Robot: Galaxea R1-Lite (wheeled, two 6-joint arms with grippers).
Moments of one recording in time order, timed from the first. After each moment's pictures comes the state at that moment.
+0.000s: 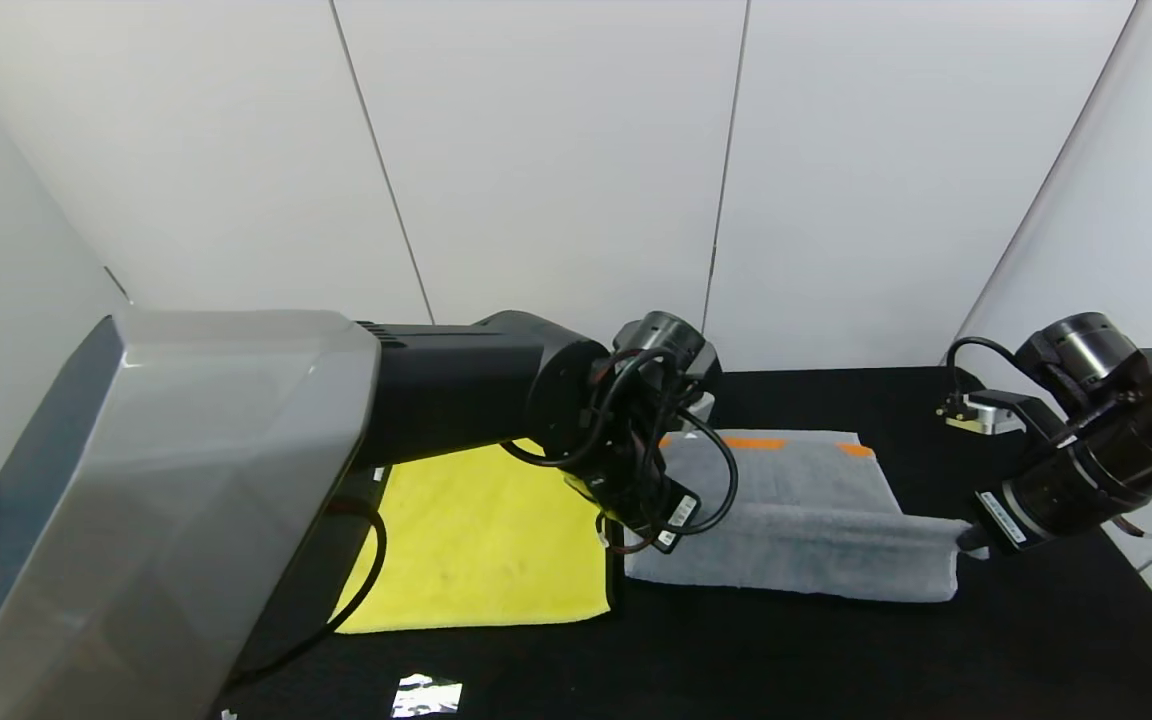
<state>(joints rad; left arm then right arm) -0.73 2.28 -1.95 0.69 0.15 -0.01 0.01 1.88 -1.28 0.59 0.13 -0.21</state>
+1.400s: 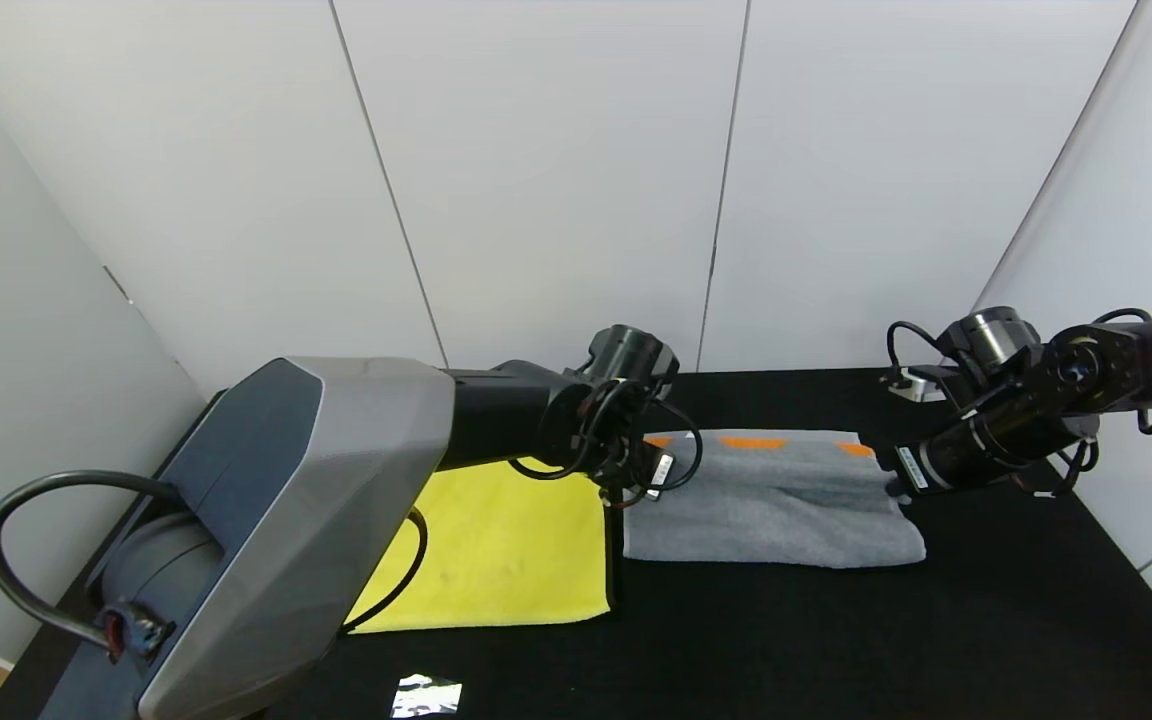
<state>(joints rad) -0.63 2.44 -1.99 0.35 0.21 -0.03 0.04 2.12 -1.49 0.43 0.13 -0.09</state>
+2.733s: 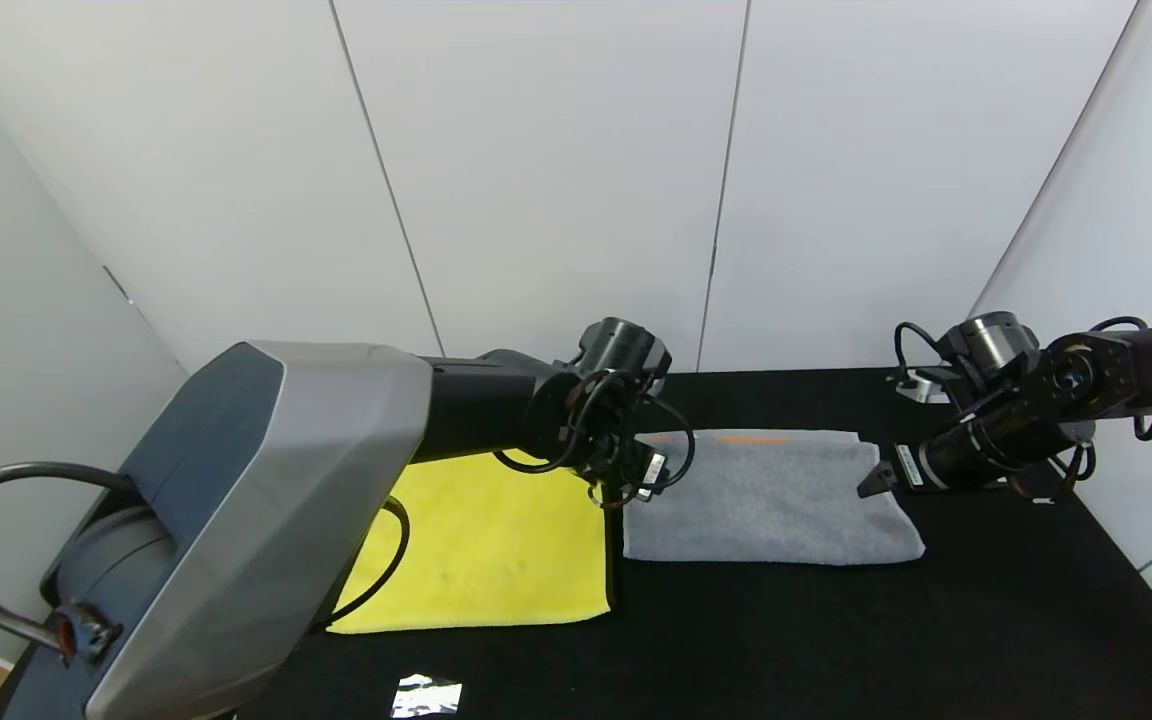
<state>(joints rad) -0.63 2.39 -1.94 0.38 0.19 -0.04 0.04 2.14 -1.48 0.39 0.13 0.00</state>
